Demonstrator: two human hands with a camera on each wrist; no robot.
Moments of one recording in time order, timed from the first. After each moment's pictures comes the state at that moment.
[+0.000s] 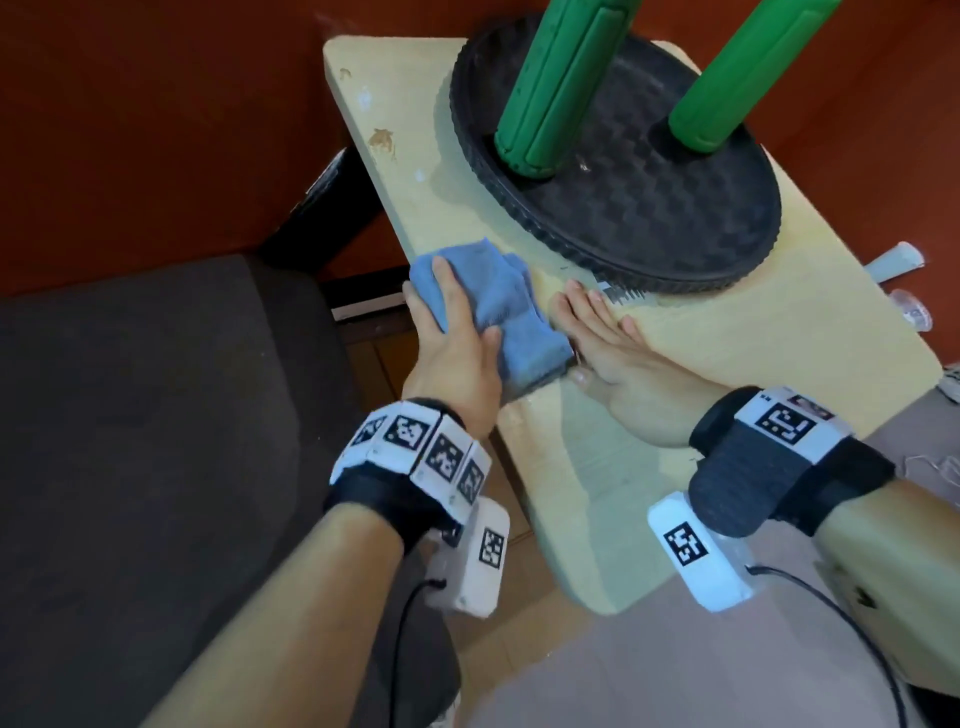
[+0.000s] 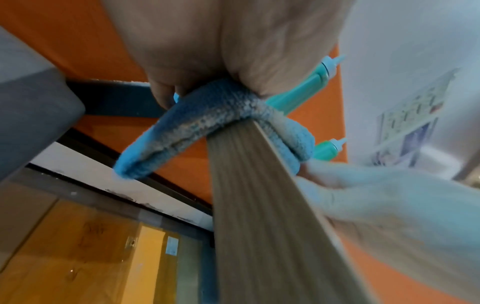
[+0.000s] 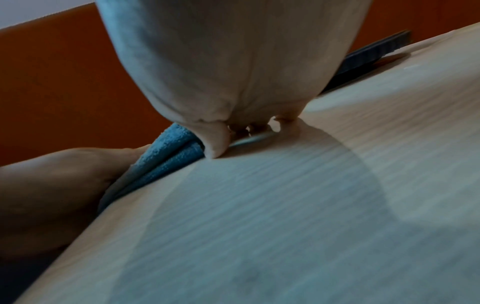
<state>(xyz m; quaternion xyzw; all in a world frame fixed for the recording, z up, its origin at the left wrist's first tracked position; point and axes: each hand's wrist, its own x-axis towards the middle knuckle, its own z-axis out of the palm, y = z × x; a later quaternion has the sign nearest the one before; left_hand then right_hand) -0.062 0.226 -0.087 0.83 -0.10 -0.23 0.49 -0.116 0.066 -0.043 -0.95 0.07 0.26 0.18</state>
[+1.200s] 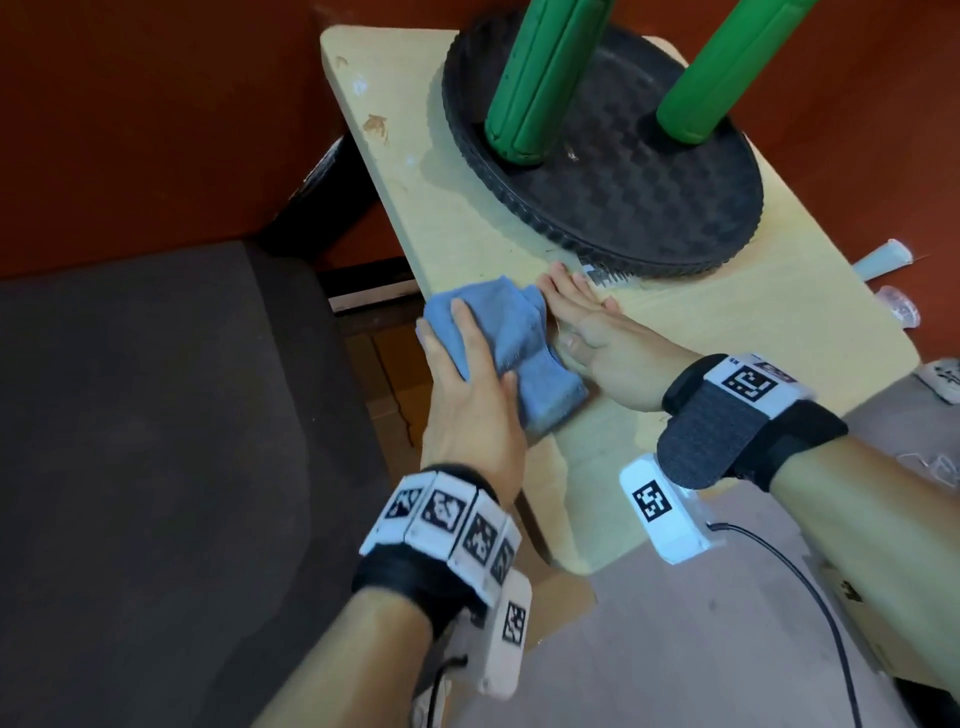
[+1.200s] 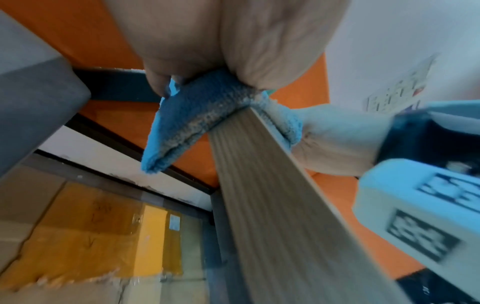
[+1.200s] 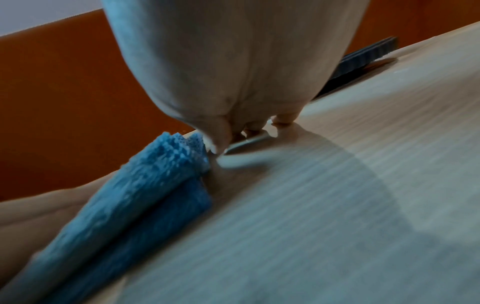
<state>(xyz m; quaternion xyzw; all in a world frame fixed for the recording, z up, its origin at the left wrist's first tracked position) -0.123 0.223 -0.094 0.85 -0.15 -0.22 0.45 -0.117 0.062 -0.043 -0.94 0.07 0.23 0.22</state>
